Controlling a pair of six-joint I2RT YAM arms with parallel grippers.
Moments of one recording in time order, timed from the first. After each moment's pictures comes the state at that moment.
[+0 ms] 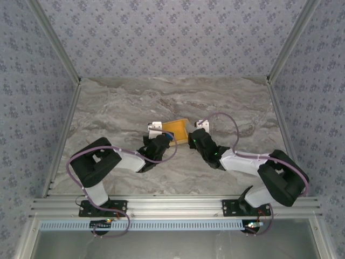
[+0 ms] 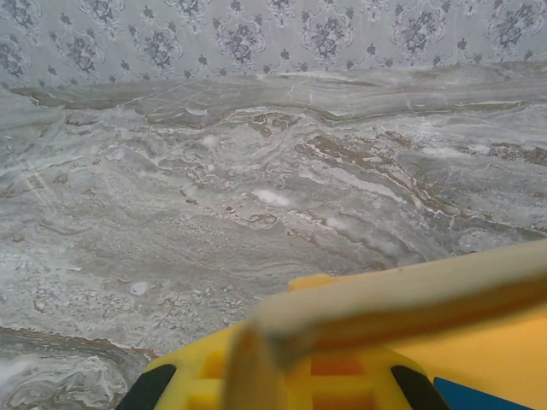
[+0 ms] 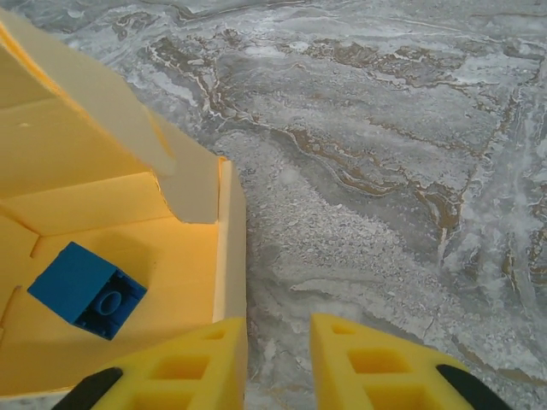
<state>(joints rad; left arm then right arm) -0.92 1.74 0.63 0.65 -0.93 -0.34 0.77 1.41 0.58 0.23 0.42 0.49</state>
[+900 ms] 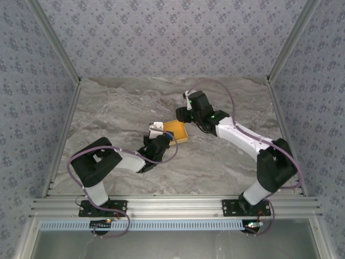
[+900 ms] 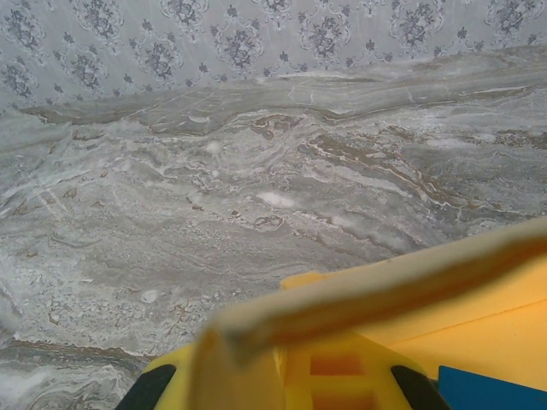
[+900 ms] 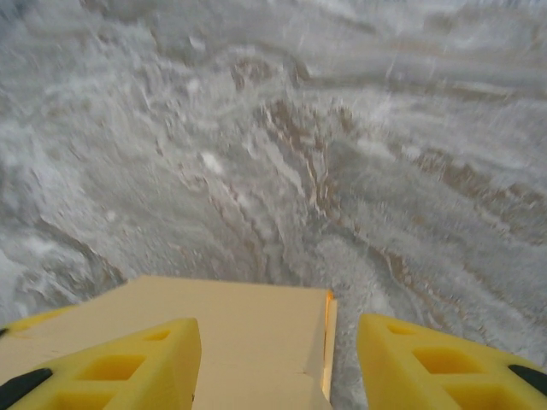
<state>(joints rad) -0.93 1.74 0.62 0.67 -0.93 -0.27 0.61 1.60 1.20 -0.29 0.05 0.28</state>
